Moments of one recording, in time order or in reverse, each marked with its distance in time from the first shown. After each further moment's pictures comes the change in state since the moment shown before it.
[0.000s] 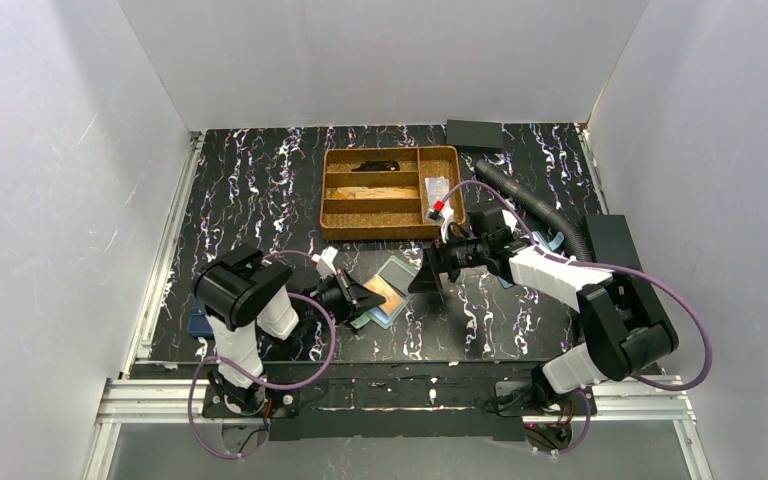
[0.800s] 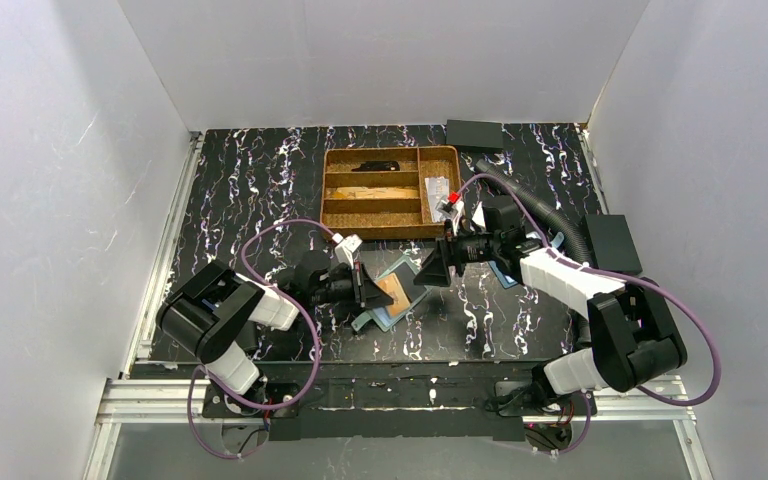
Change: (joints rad) left arm -0.046 -0.270 0.138 -0.445 0.108 0.445; right arm -0.079 -0.069 -0.026 0.072 -0.148 0.043
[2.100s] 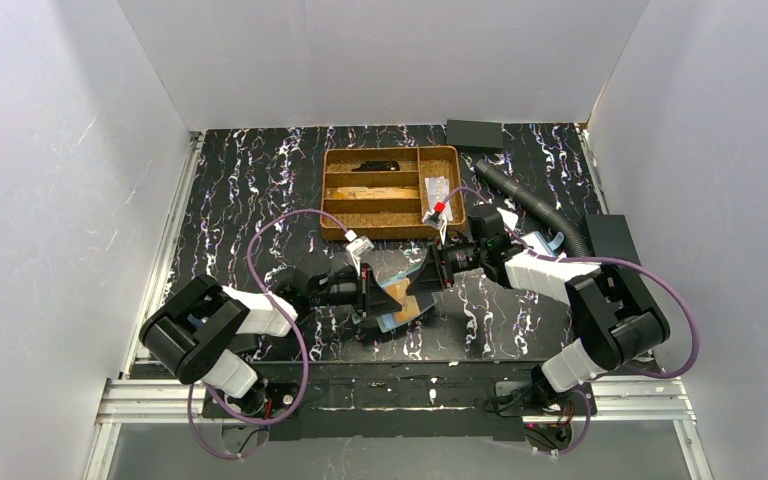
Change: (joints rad) left arm -0.070 -0.120 -0.001 0.010 0.115 0.167; right arm 0.067 0.119 -0.042 0.188 -0.167 0.167
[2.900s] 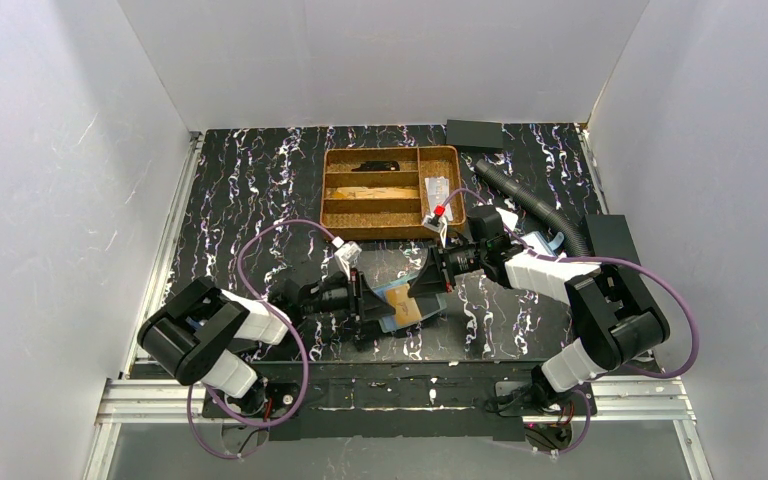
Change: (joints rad) left arm 0.023 -0.009 -0.087 0.086 -0.053 -0.067; right arm 0.000 0.002 0.001 -0.031 -0.032 -0.076
